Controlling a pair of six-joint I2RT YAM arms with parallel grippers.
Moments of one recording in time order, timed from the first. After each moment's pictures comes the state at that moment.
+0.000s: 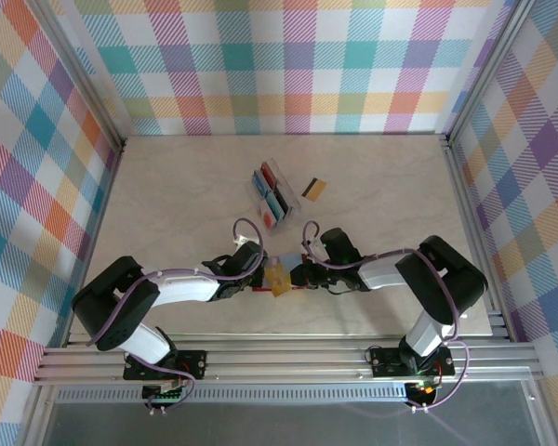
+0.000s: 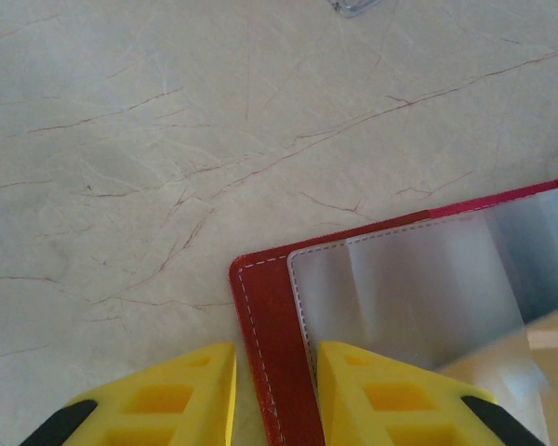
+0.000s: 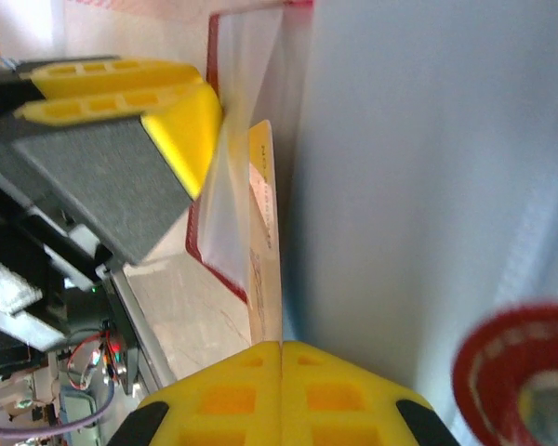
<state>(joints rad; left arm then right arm) -0.82 1.52 0.59 -0.03 -0.30 -0.58 0.68 1.68 0.56 0.34 -0.68 0.78</state>
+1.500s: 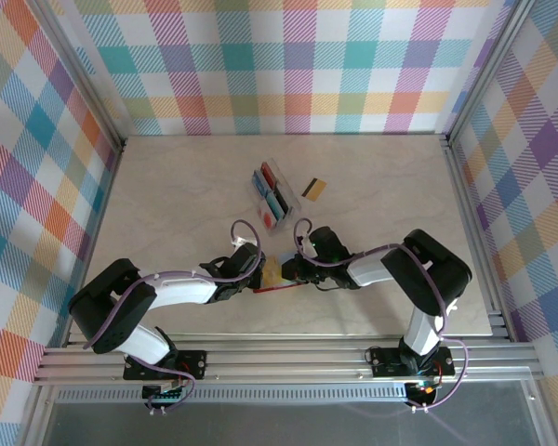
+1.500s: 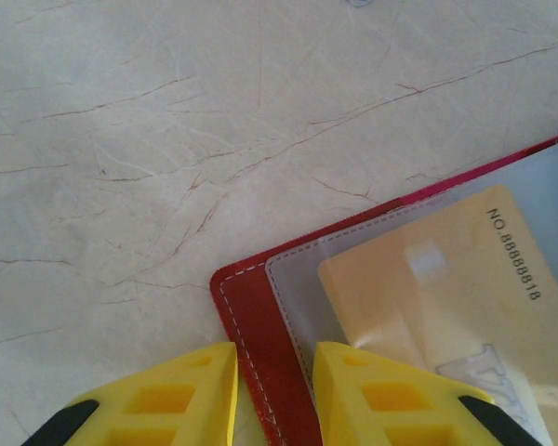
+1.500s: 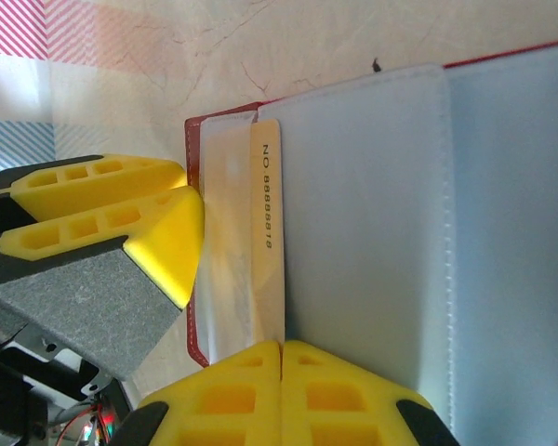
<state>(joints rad) -0.82 1.50 0.57 -0.03 -0.29 -0.58 0.74 1.78 0.64 0.42 -0.56 0.88</state>
